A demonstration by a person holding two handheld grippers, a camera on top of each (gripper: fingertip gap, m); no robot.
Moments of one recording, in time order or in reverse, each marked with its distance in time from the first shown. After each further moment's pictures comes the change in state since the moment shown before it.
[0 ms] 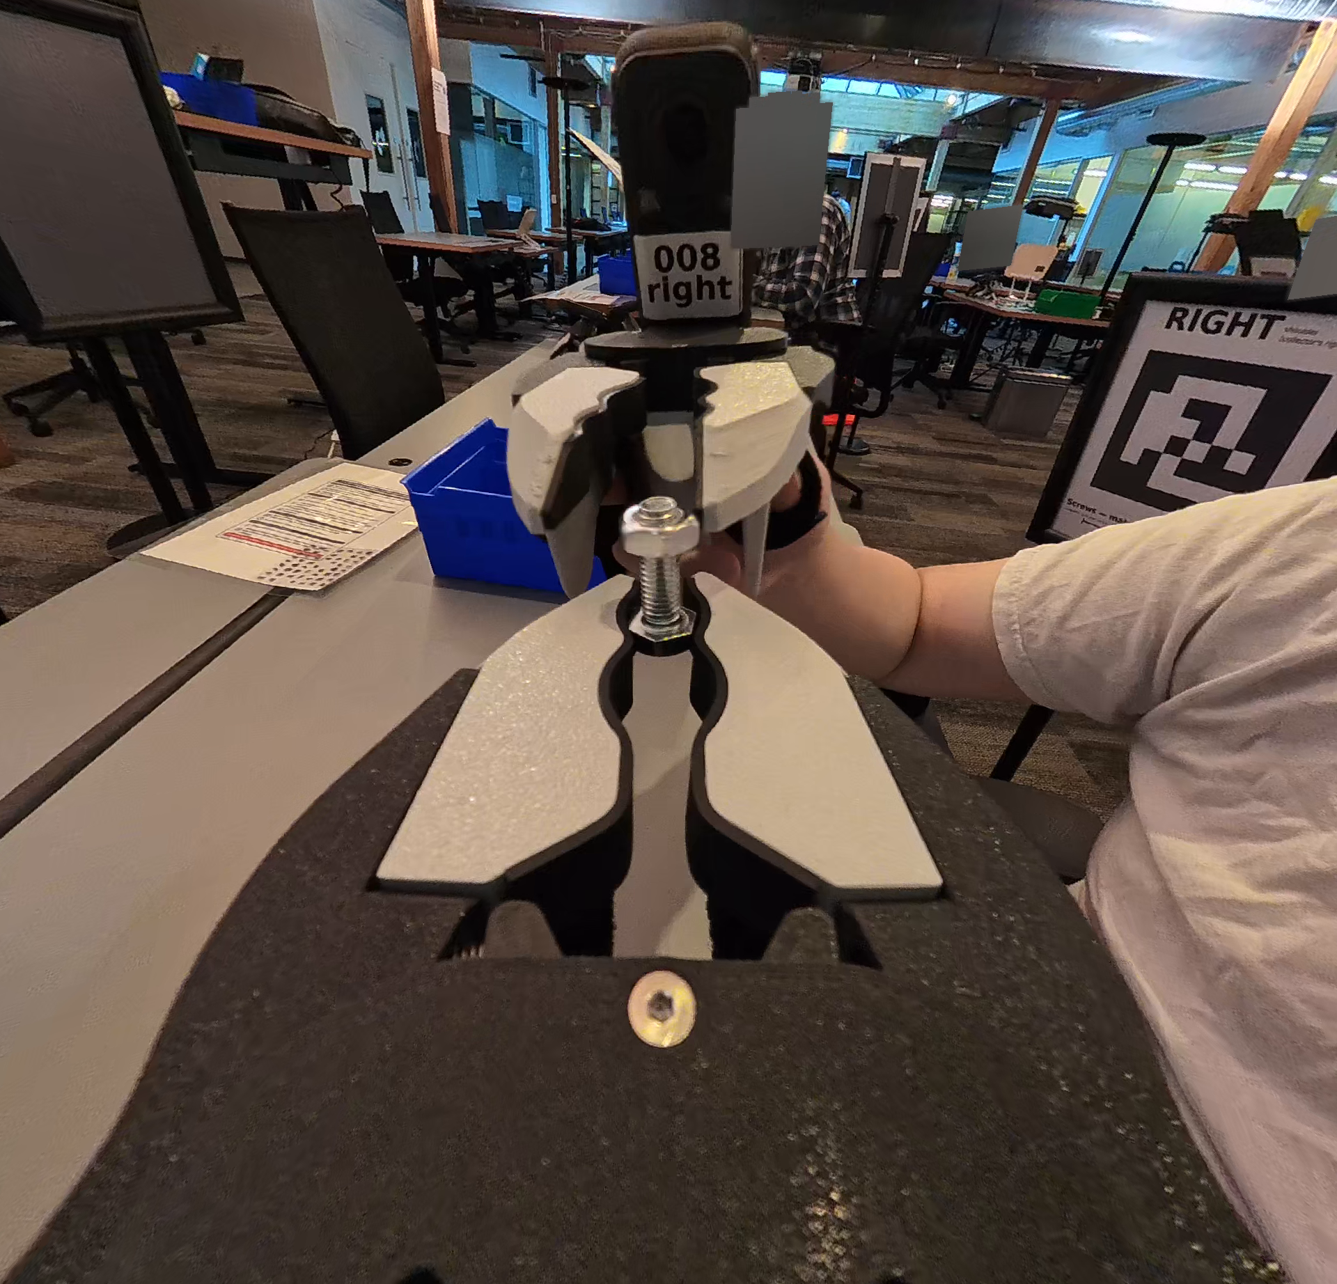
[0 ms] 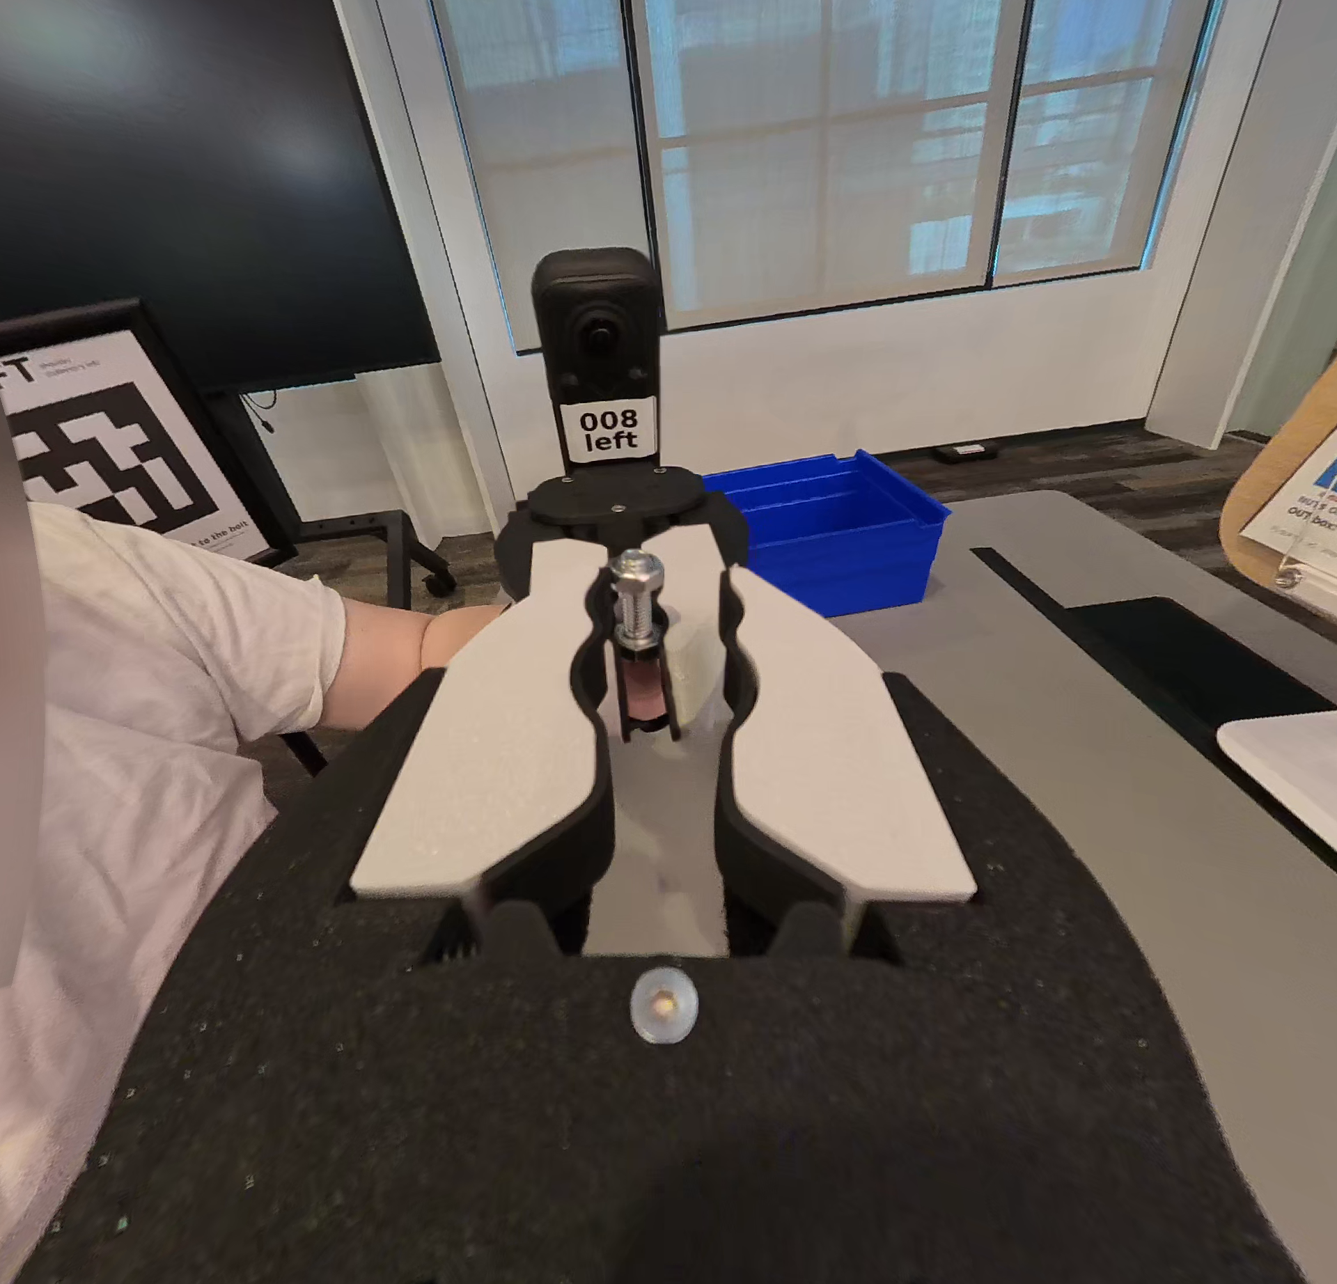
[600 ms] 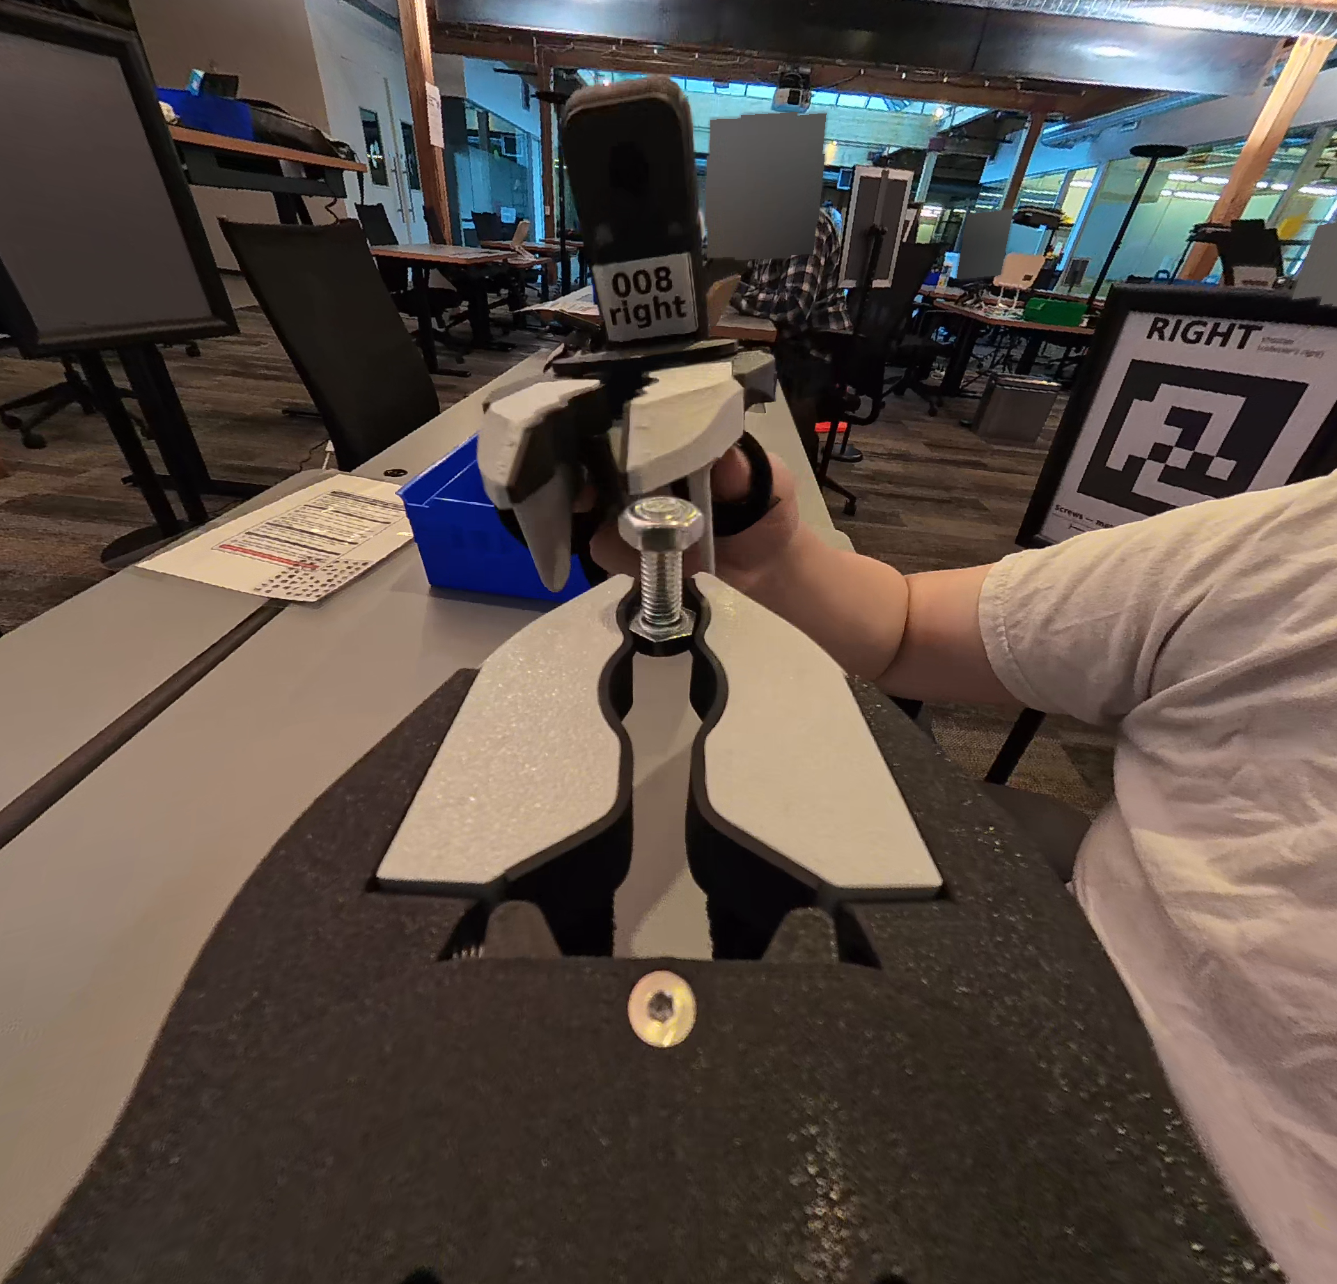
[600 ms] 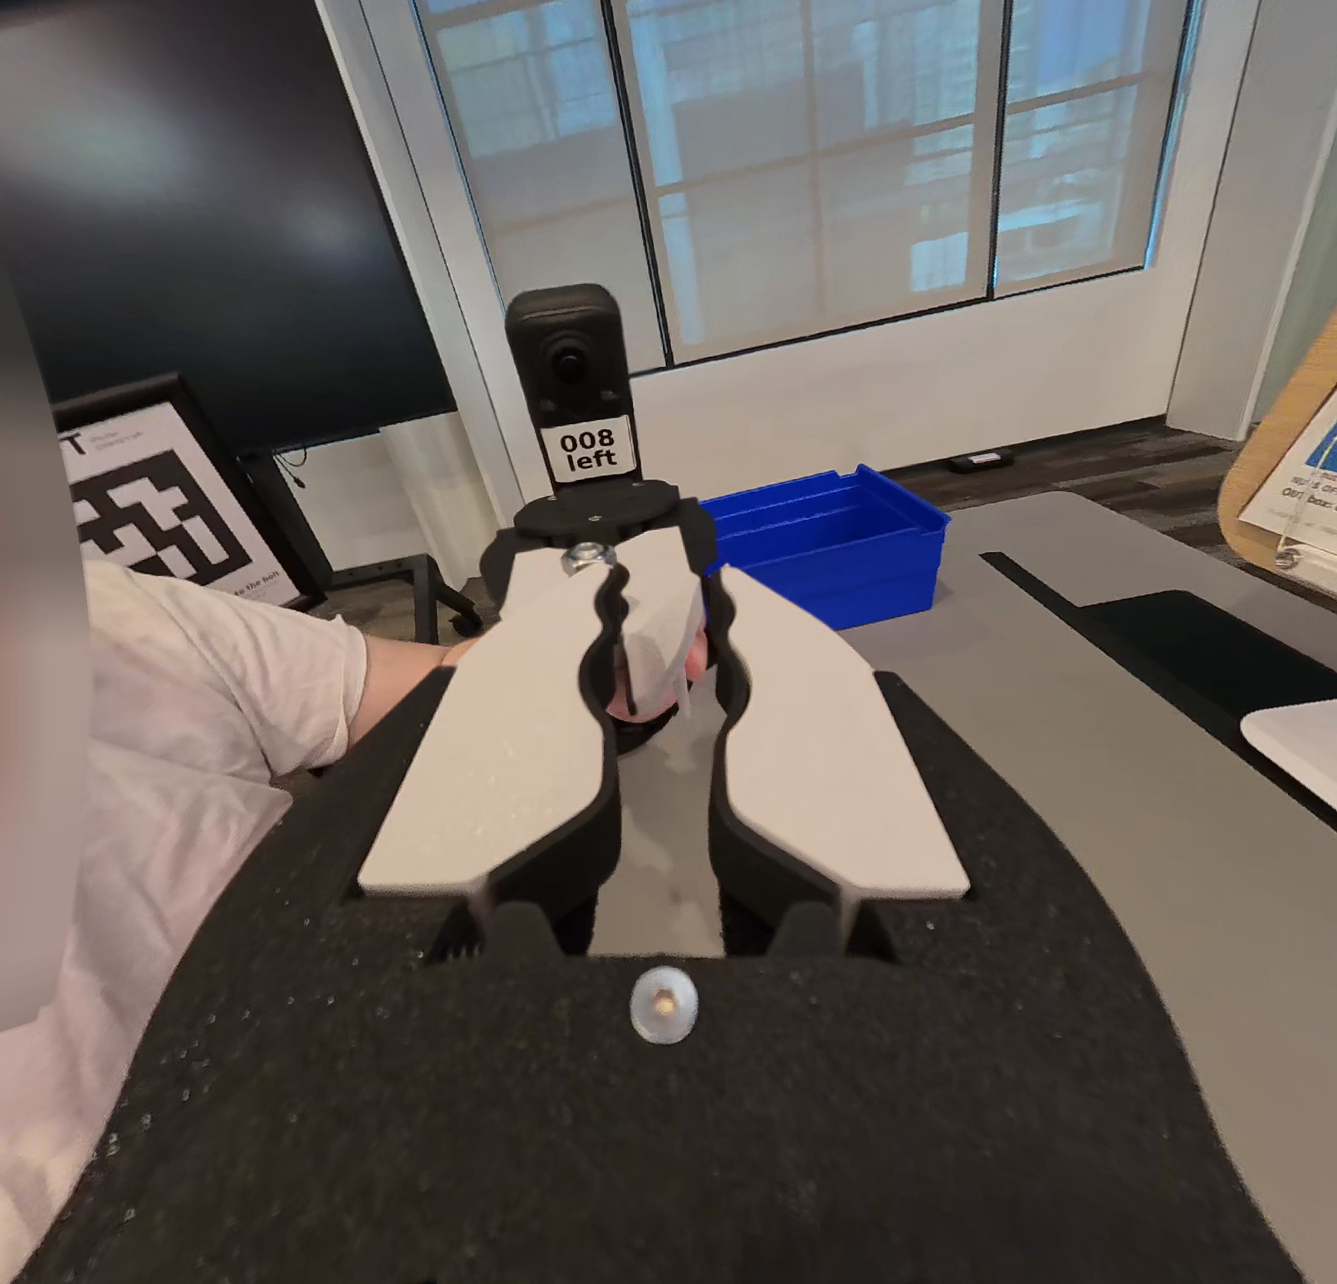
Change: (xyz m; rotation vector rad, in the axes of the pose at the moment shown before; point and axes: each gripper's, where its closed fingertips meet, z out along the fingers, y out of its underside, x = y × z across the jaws) left arm 0.003 -0.005 -0.003 0.013 0.011 0.004; right arm 0.010 -0.007 -0.009 0.051 -0.008 0.072
